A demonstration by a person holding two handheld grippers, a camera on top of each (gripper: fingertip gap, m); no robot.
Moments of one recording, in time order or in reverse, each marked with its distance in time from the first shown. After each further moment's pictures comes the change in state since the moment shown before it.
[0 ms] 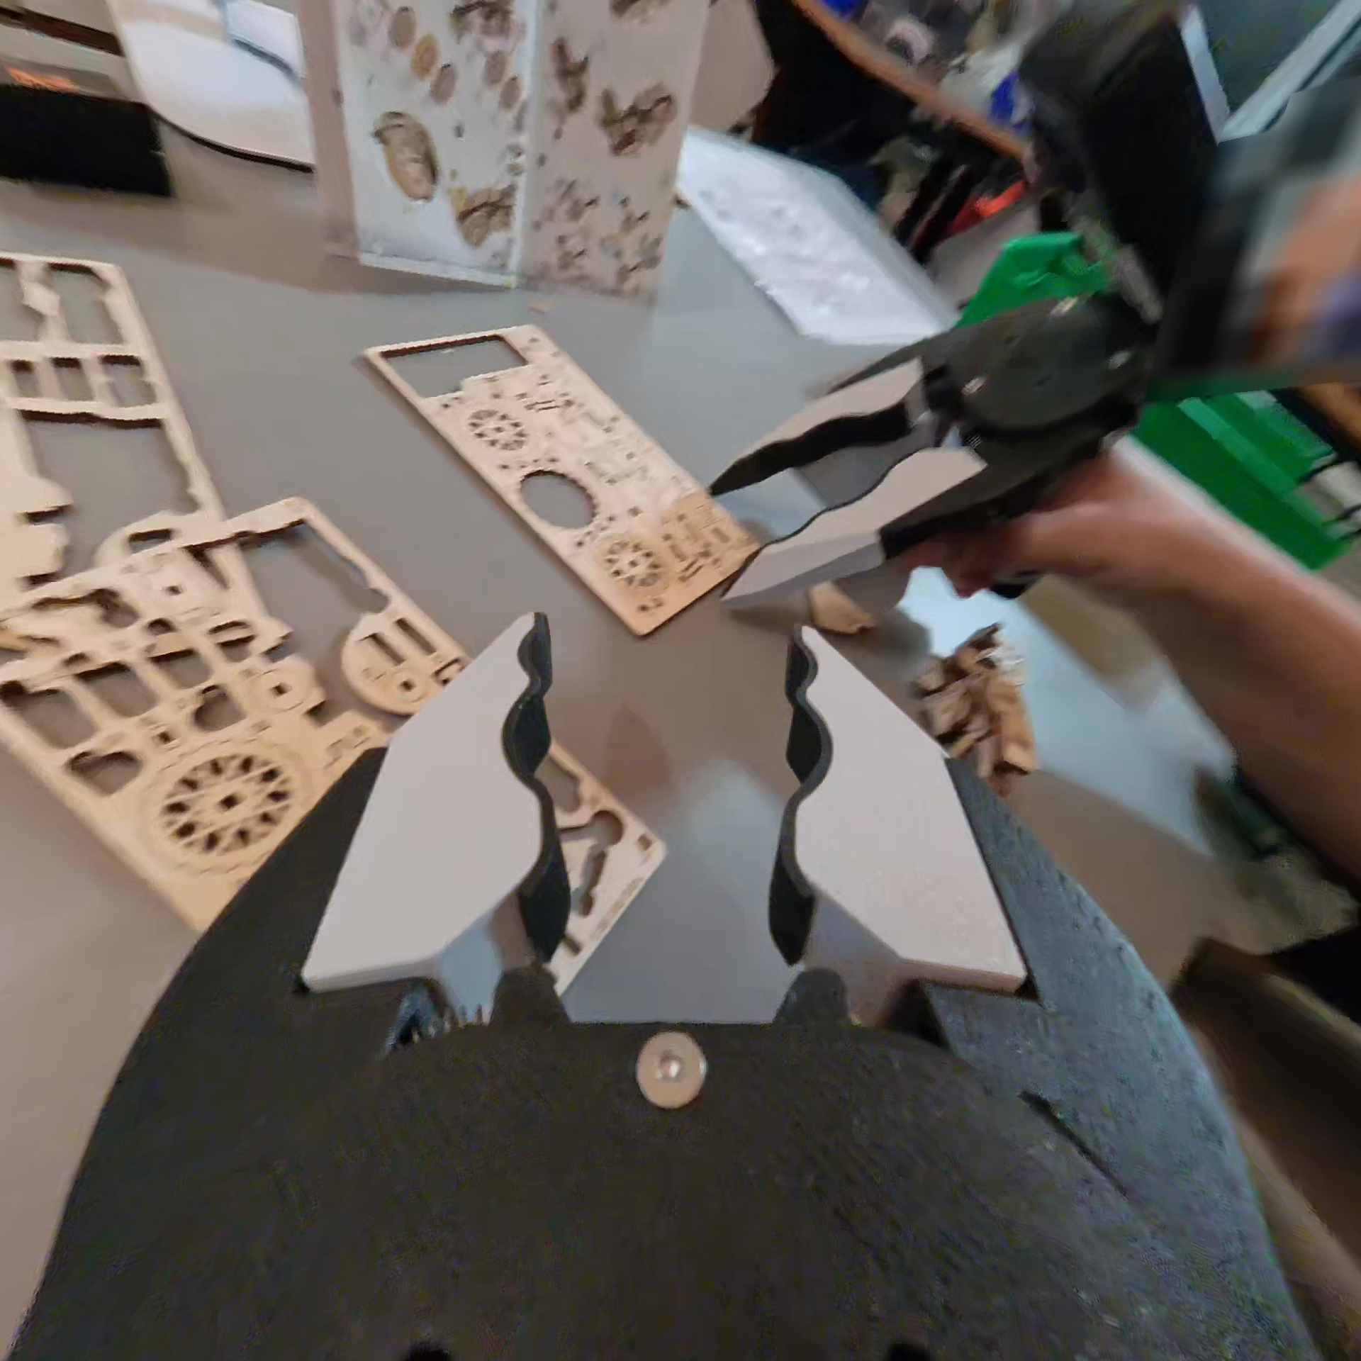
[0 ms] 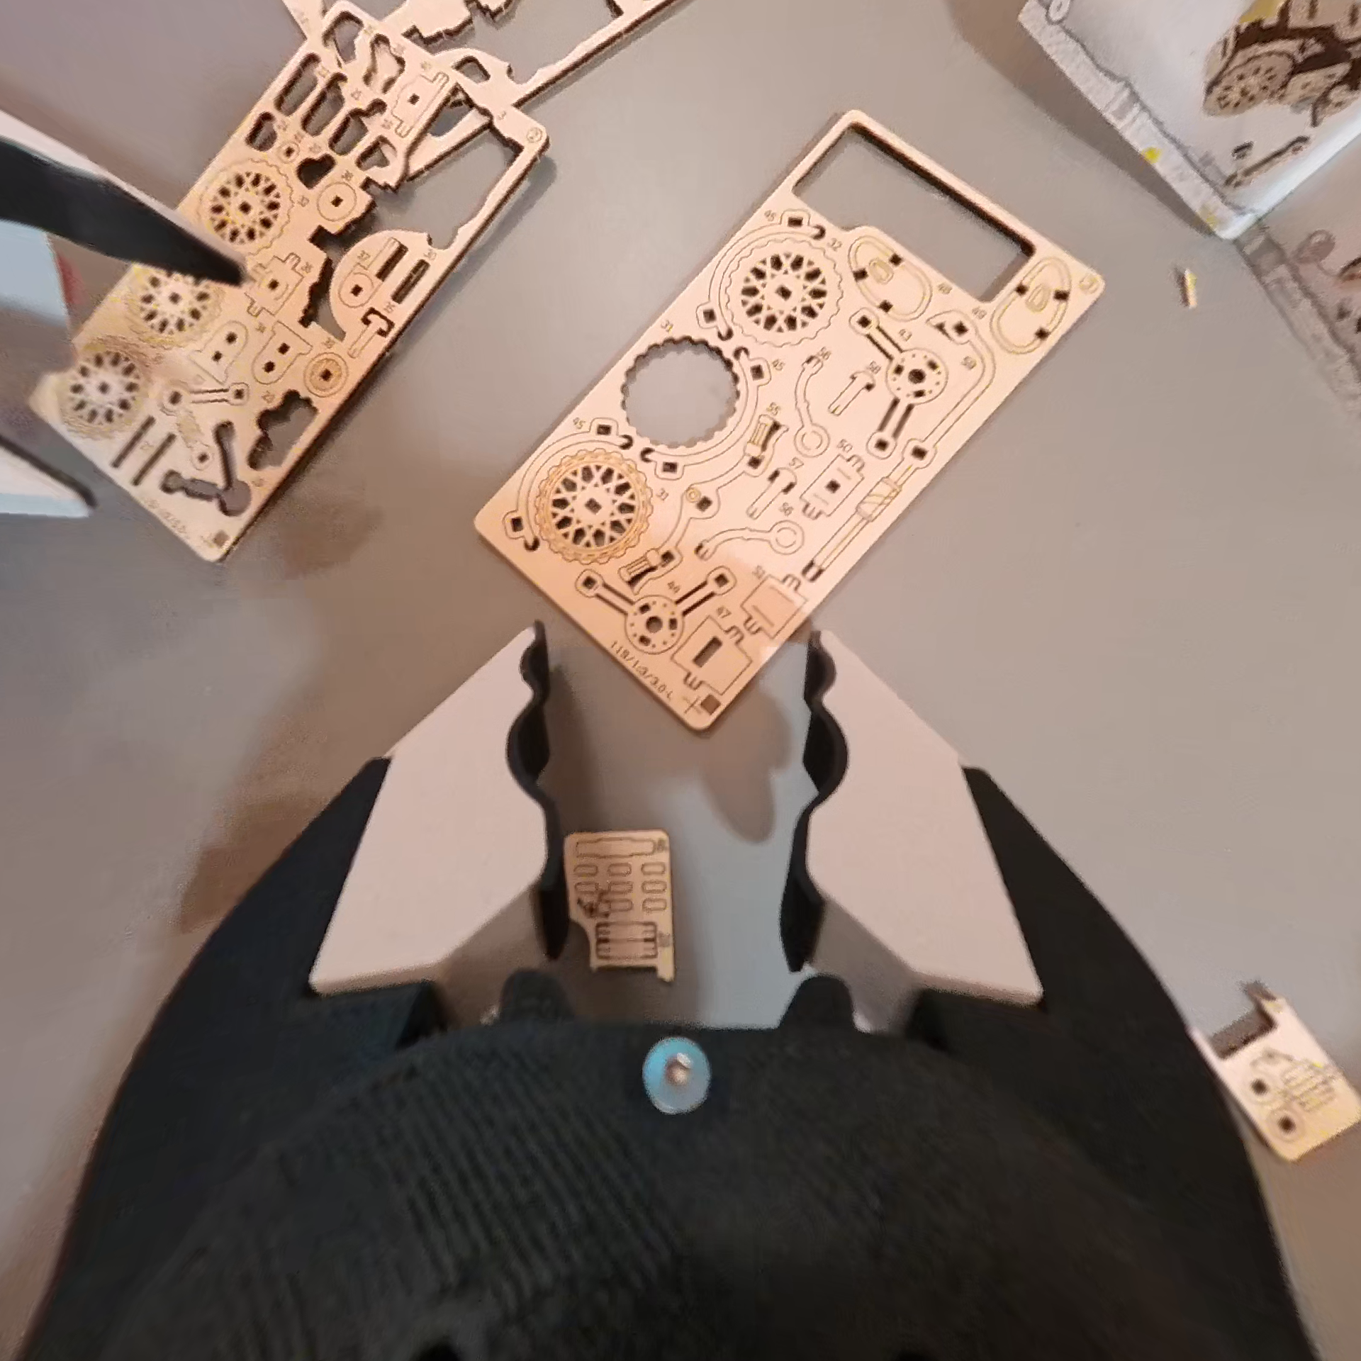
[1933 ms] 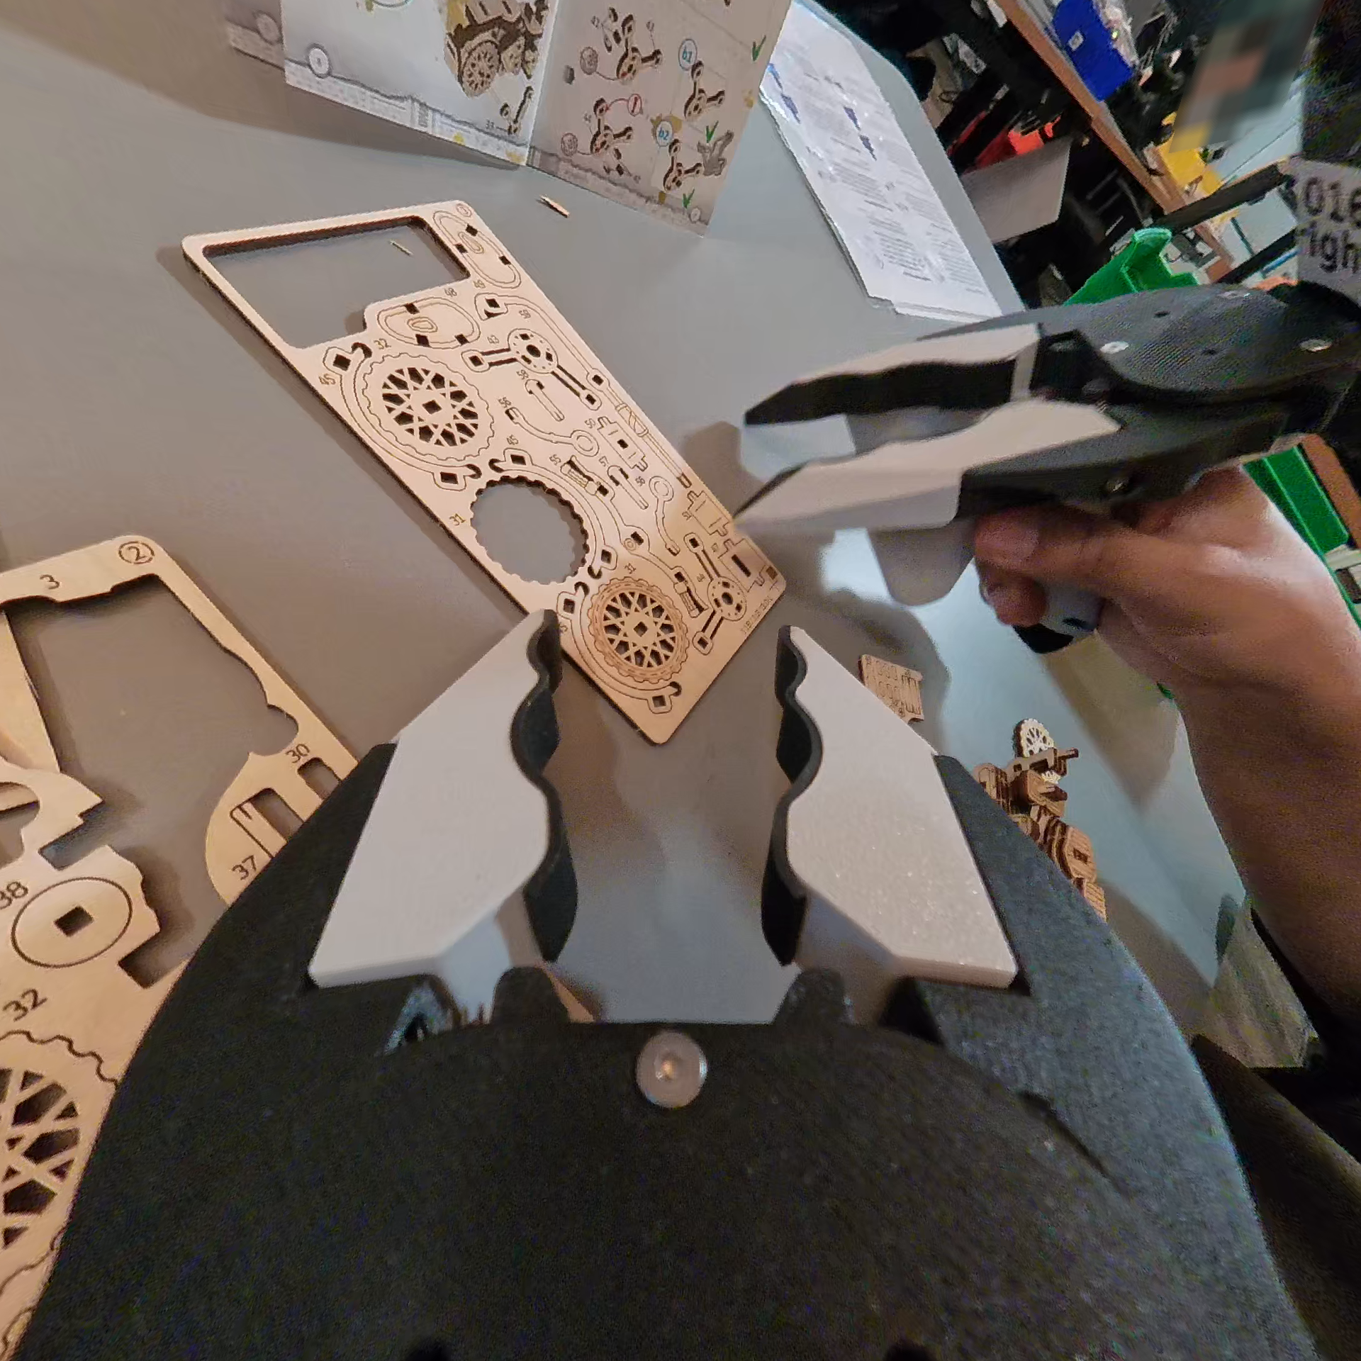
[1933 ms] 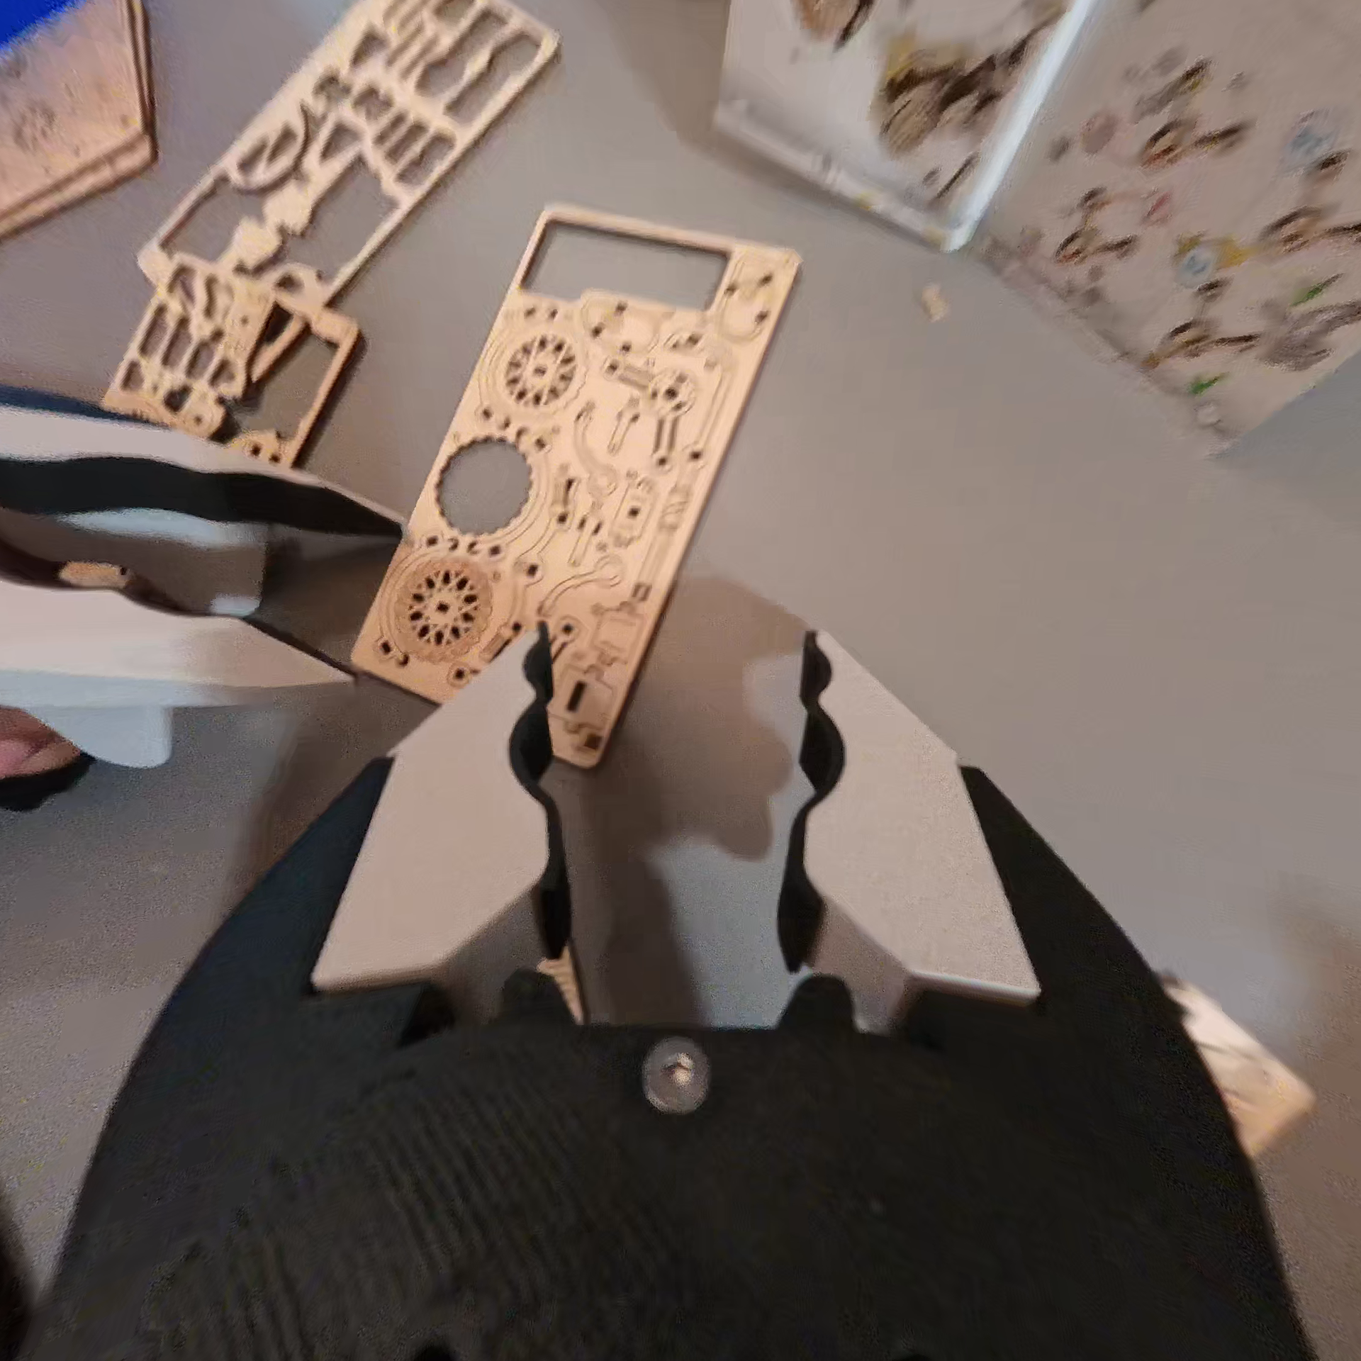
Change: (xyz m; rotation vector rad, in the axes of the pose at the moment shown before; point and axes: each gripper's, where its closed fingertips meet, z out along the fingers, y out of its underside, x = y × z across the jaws) left arm -0.018 0.004 0.072 -0.144 0.016 -0.173; right arm 0.048 -0.020 0.001 0.070 0.053 0.239
